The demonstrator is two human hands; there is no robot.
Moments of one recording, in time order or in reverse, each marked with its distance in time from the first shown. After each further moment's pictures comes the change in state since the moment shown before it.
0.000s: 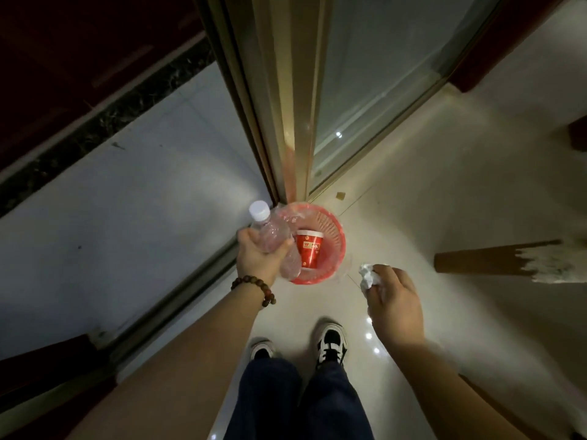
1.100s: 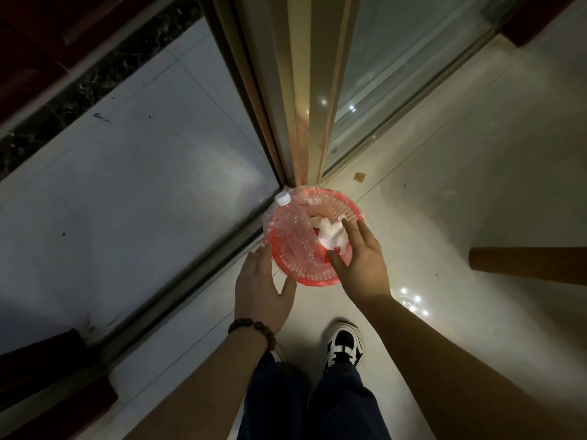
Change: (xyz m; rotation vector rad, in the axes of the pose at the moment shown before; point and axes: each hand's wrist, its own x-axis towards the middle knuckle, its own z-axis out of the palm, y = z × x) left_hand 0.040 -0.103 0.024 0.537 -0.063 0.337; right_hand 0.095 0.009 0.131 -0.018 -0.215 0.030
